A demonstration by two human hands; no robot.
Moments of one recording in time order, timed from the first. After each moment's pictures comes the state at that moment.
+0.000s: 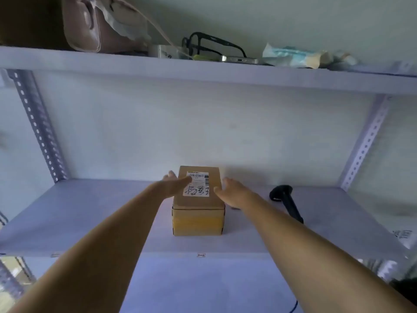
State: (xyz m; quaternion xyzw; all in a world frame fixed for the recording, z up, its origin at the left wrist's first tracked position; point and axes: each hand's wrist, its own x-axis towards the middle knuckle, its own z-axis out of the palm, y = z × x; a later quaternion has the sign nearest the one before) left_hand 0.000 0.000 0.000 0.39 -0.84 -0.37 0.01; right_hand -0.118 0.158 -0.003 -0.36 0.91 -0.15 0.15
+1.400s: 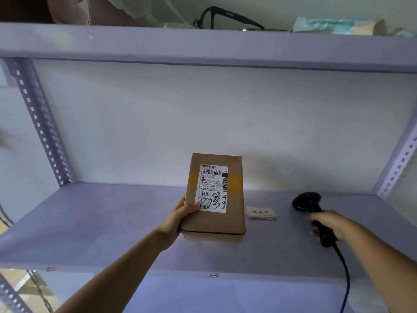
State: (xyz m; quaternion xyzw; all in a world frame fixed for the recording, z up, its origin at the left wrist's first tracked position) left_hand 0.017 -0.002 -0.093 0.14 -0.66 -0.73 0.15; right_hand -0.288 0.284 -0.093 0.00 0.85 -0.46 0.26
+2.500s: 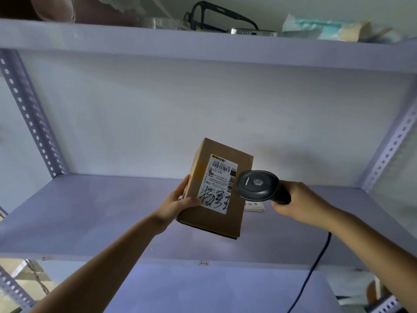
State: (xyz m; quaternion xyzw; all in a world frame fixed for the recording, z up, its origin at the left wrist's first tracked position) left_hand 0.021 0.017 -0.054 0.11 -0.72 -0.67 0.14; right_hand -0.167 0.271 0.012 -0.47 0.84 -0.26 0.06
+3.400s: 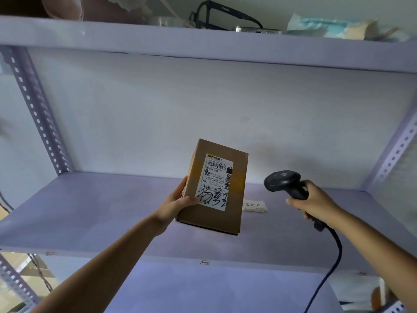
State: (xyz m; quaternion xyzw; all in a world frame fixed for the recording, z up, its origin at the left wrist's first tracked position) left_hand 0.023 0.013 -0.063 0.11 -0.72 -0.67 0.15; right_hand -0.227 0.286 -0.025 -0.29 0.87 -0.36 0.13
